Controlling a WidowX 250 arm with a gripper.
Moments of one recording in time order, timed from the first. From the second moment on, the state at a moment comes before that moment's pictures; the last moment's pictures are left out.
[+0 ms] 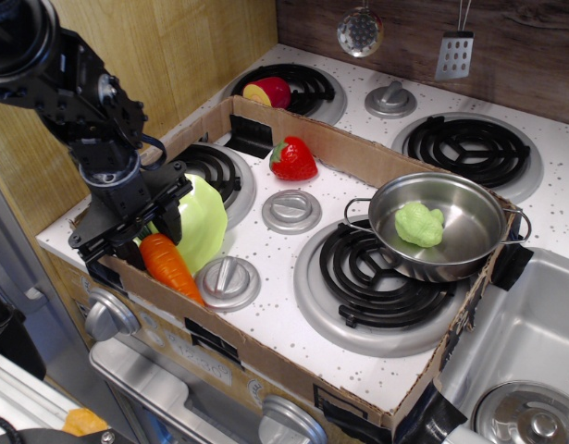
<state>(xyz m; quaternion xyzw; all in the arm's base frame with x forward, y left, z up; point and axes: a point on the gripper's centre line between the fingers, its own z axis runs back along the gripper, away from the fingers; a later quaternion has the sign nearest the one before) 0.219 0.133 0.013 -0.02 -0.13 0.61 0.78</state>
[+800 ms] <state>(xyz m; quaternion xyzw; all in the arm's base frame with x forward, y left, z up) 0.265 0.130 0.070 -0.01 -0.10 0.53 0.84</state>
